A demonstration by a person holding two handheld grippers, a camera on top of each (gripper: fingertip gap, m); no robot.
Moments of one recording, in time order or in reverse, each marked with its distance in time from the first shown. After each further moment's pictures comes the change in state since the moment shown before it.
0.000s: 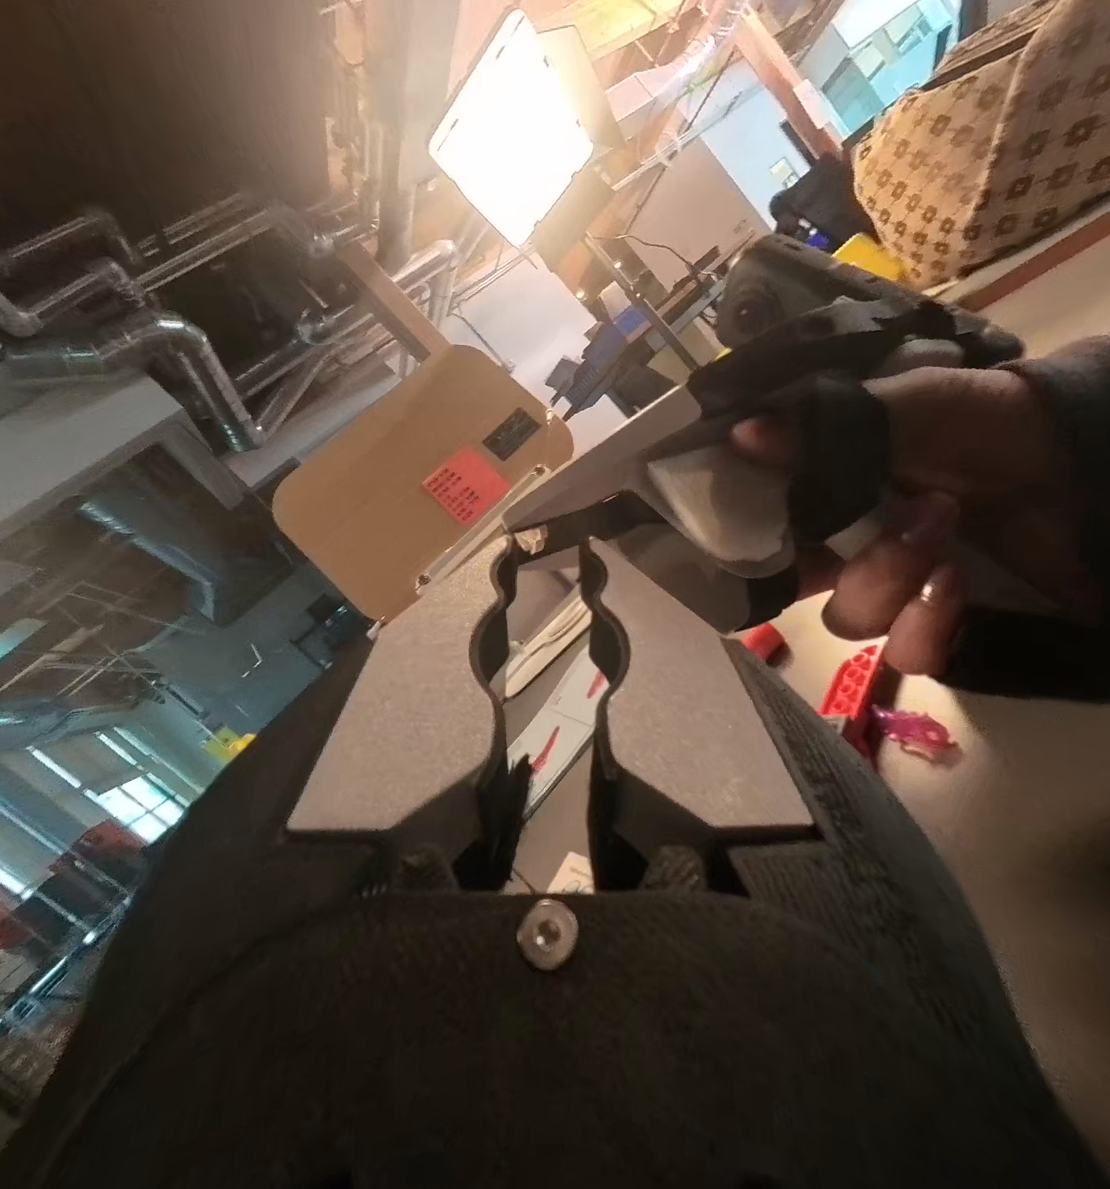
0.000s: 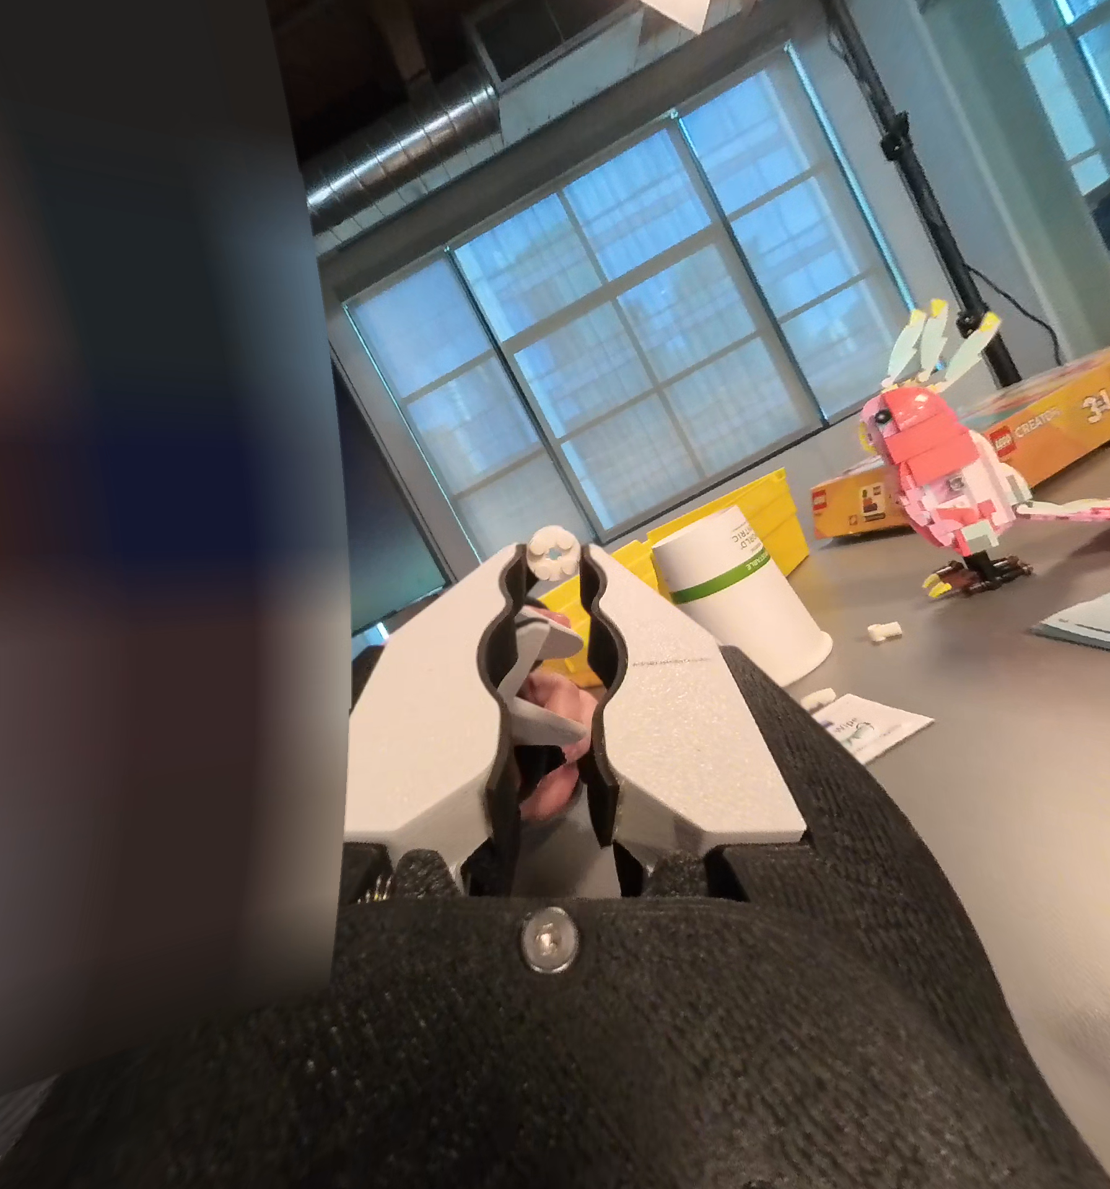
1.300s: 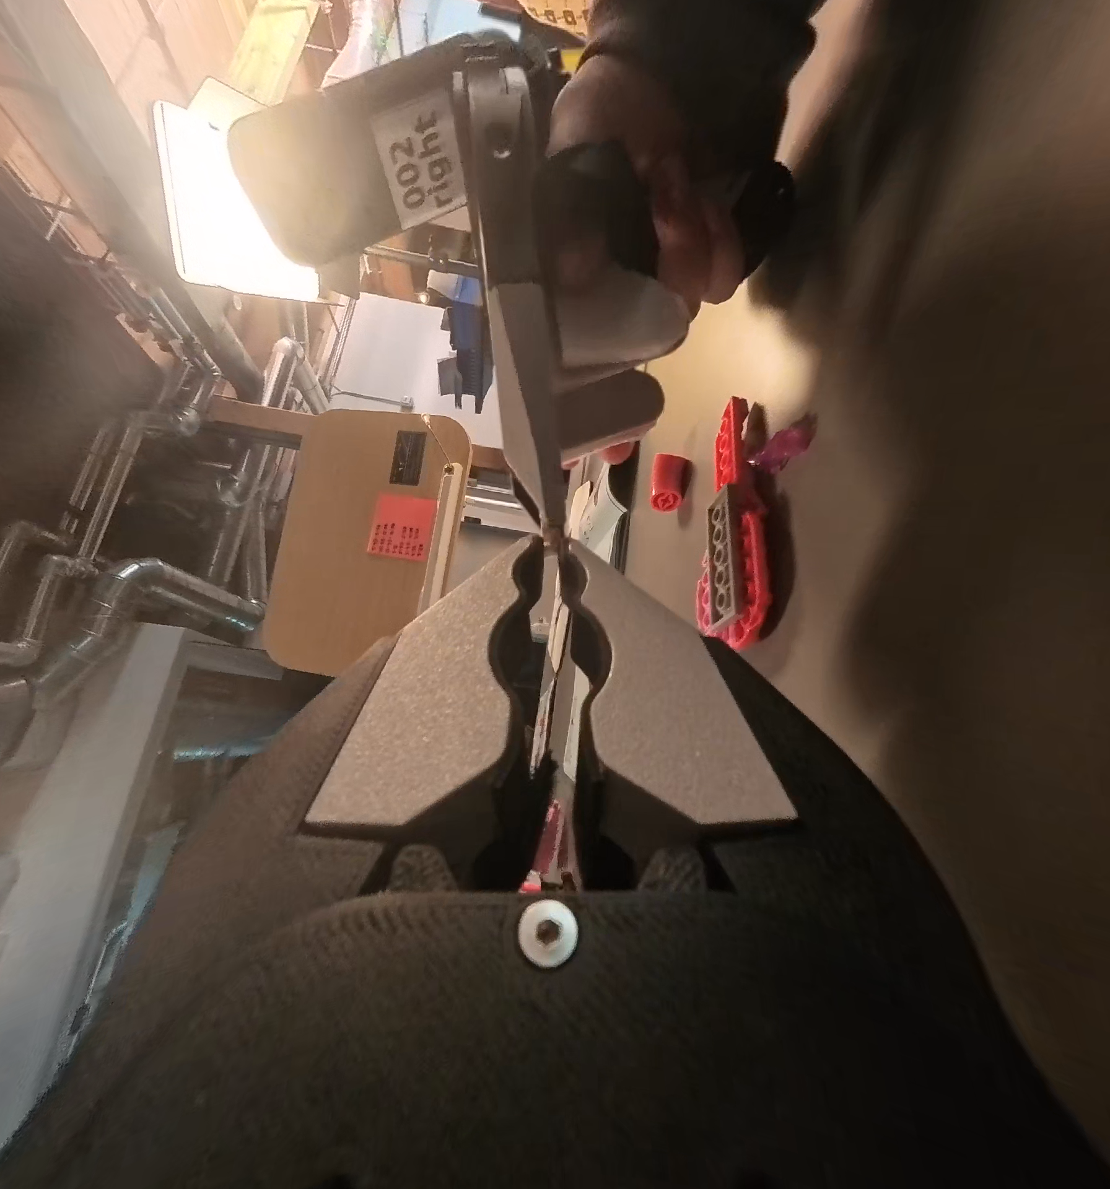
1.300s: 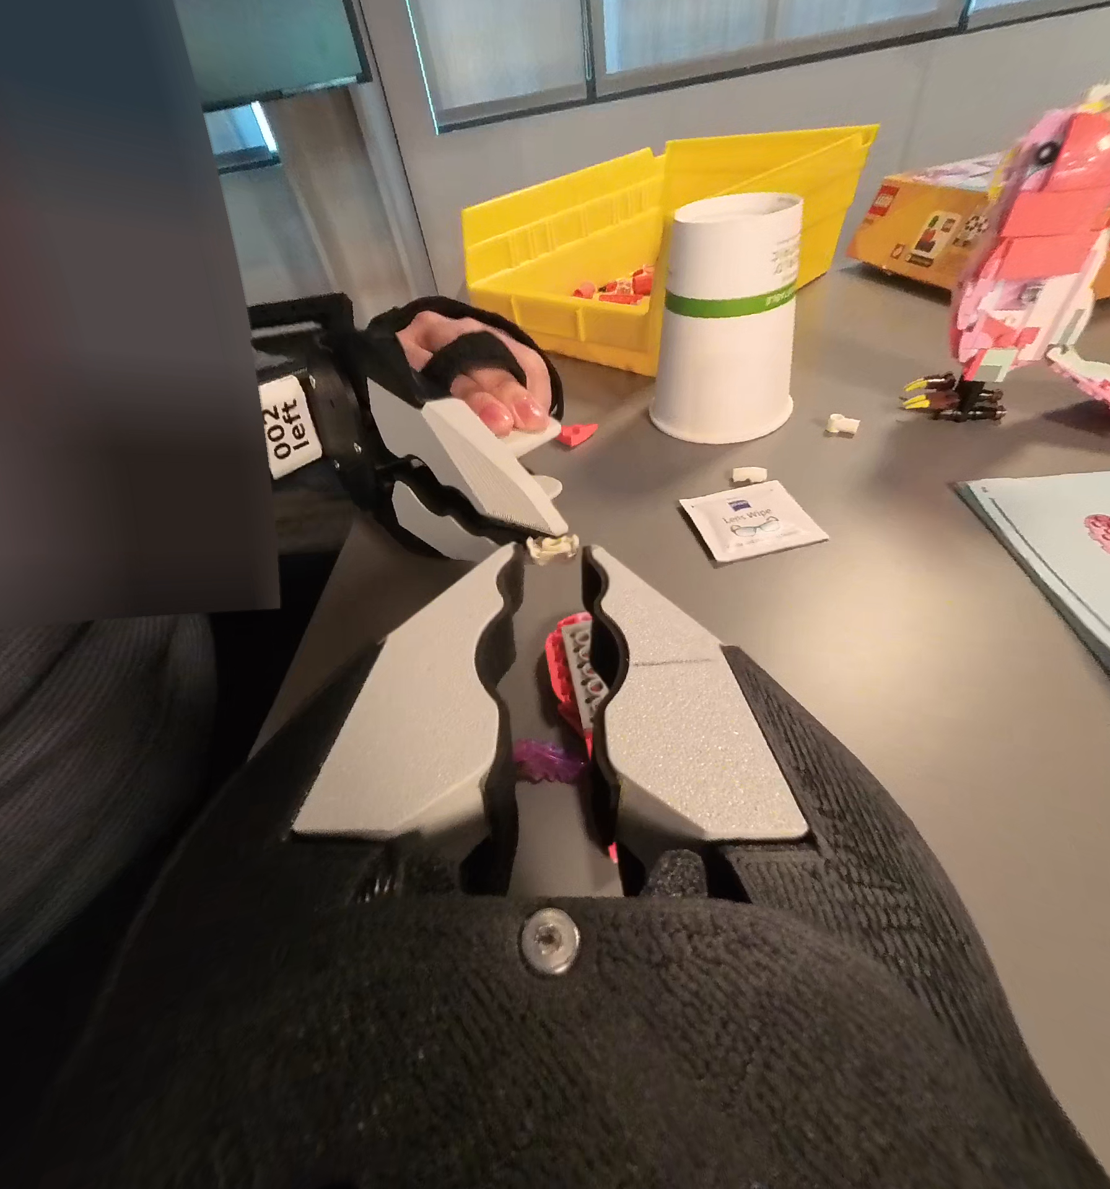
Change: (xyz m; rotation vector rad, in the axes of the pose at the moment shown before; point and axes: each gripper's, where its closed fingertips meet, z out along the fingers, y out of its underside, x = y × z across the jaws) left arm 0.045 0.036 -0.020 -0.044 0.284 0.575; right arm 0.017 0.059 -0.042 -0.726 -0.010 -0.362
